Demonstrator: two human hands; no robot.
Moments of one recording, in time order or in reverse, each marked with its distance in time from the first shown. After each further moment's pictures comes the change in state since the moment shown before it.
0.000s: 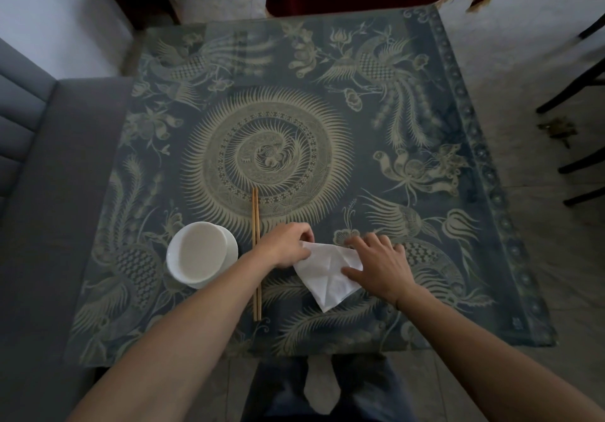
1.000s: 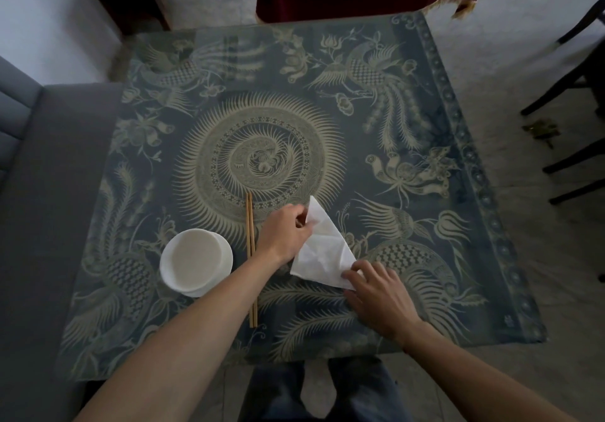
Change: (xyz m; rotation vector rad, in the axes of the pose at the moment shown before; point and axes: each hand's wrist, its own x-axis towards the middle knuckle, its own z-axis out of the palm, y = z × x) left_hand 0.003 0.018 -0.003 -0.201 0.464 0.108; right_hand -0.048 0.003 0.019 -0.107 0.087 -0.177
